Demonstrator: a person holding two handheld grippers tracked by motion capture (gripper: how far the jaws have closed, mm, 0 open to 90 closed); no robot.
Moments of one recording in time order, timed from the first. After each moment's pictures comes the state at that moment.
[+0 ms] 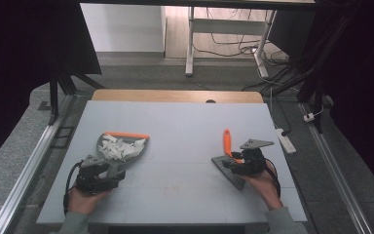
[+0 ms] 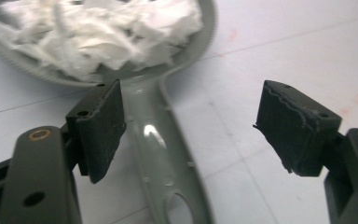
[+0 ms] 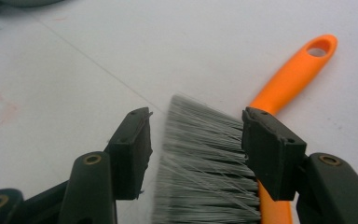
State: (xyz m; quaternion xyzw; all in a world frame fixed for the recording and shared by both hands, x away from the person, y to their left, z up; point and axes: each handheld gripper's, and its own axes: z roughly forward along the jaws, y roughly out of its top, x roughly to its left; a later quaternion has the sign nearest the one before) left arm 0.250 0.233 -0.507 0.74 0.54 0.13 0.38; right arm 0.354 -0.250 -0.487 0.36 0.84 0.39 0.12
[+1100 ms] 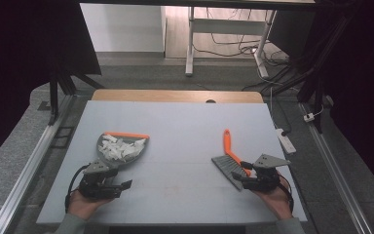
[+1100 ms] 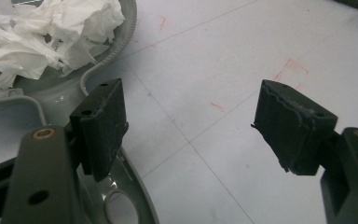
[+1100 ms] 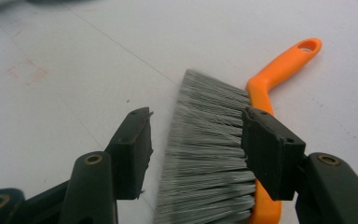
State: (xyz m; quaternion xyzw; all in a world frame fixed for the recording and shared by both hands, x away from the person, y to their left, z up) left arm 0.242 0.225 -0.509 0.79 0.46 0.09 0.41; right arm 0.311 -0.283 -0.492 0.31 0.83 0.43 0.16
